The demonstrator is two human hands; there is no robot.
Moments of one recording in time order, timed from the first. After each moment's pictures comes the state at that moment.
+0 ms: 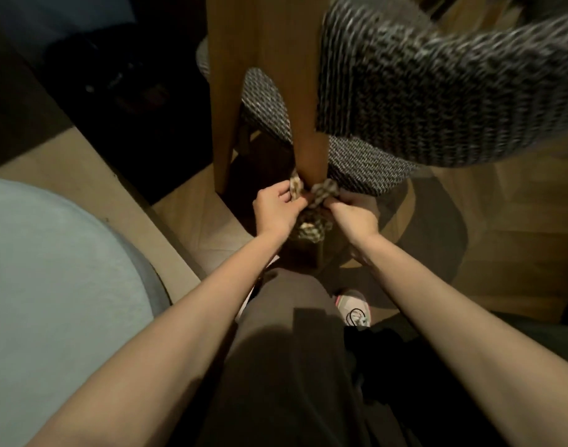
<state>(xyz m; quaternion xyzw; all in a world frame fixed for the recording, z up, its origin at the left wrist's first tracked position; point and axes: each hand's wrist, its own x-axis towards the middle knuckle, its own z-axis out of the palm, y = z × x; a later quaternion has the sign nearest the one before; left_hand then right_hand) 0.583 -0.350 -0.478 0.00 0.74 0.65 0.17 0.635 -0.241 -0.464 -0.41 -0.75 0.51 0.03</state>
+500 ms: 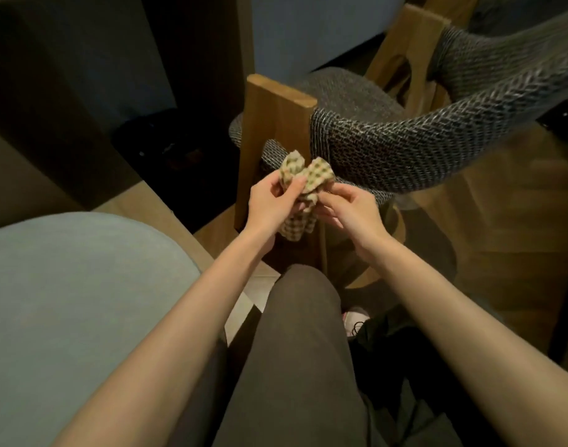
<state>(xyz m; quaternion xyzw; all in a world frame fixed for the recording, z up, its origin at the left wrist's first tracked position) 0.625 -0.409 -0.322 0.08 0.68 0.72 0.14 0.692 -0.294 -0.309 -0.23 -0.67 0.70 0.09</state>
